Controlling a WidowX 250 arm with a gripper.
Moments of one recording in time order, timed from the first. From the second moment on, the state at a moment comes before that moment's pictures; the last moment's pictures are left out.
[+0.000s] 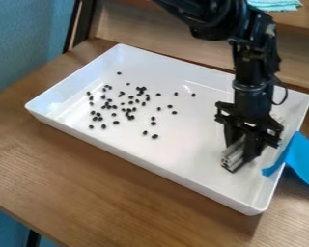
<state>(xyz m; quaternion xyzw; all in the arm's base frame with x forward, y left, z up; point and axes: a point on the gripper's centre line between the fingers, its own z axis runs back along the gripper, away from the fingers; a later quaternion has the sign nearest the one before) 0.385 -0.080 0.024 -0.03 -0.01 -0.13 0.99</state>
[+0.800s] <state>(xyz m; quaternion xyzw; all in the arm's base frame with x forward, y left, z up) 0.360 0.069 0.028 -0.02 0.01 -0.06 1.00</state>
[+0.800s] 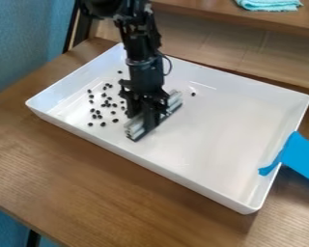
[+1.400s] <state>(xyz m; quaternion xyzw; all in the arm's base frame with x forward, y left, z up) 0.381 0.113 0.026 -0.01 0.00 -0.03 1.00</state>
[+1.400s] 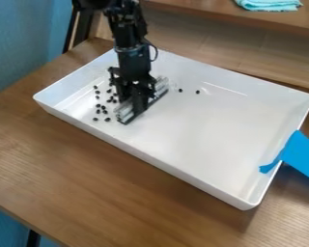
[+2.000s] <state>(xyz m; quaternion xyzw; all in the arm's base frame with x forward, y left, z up) 0.377 0.162 0.029 0.01 0.01 -0.02 1.00</state>
